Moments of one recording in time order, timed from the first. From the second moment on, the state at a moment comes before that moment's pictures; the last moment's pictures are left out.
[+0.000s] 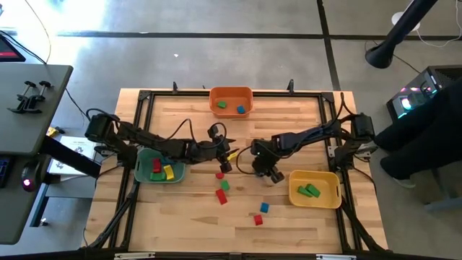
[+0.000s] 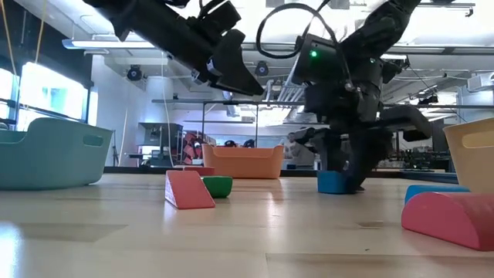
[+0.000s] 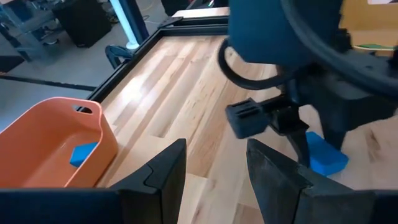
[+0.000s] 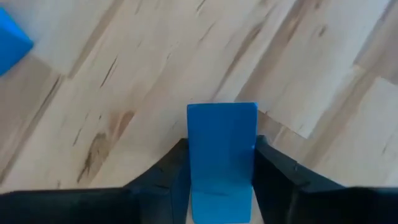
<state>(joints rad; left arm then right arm) -0.12 1.64 0.88 0.28 -0.53 -0.02 -0.03 1.76 0.90 -0.37 -0.30 -0.54</state>
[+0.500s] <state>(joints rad) -0.17 1.64 0.88 0.25 -0.74 -0.05 0.22 1.61 1.24 -0.99 -0.12 -0.22</state>
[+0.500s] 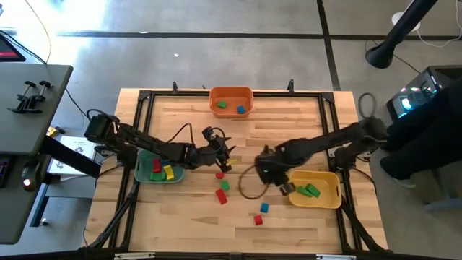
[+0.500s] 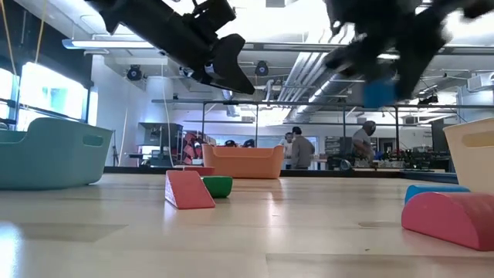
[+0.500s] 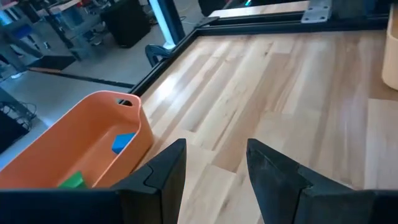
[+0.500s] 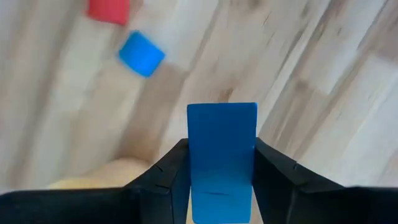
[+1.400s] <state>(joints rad) -0.19 1.64 0.88 0.25 -0.75 -0.03 0.70 0.99 0.49 -0.91 -0.11 1.34</state>
